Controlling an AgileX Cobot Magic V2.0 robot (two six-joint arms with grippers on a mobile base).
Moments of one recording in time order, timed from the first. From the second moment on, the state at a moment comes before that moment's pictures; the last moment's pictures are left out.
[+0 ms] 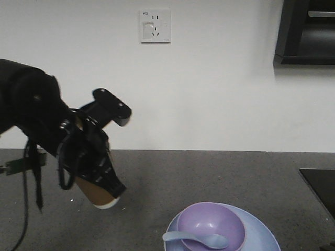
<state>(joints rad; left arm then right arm) -0.55 1.68 -1.75 0.04 1.18 0.30 0.13 0.75 -0.73 0.22 0.72 -0.25</state>
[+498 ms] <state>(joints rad) -0.69 1.87 -1.77 0.00 1.18 0.29 0.13 0.75 -0.73 0.21 0.72 -0.25</state>
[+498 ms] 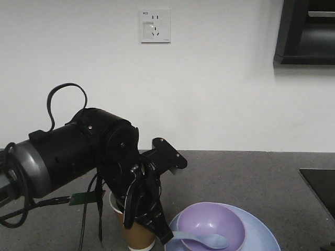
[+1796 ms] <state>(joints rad) -0.69 1.85 -1.77 -0.01 1.21 0.29 0.13 0.75 -0.73 0.21 0.72 -0.25</state>
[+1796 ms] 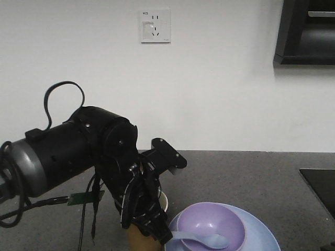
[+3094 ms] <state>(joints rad) -0.69 0.61 -0.54 0.03 0.40 -0.01 0.13 0.43 -0.45 0.39 0.36 -0.43</state>
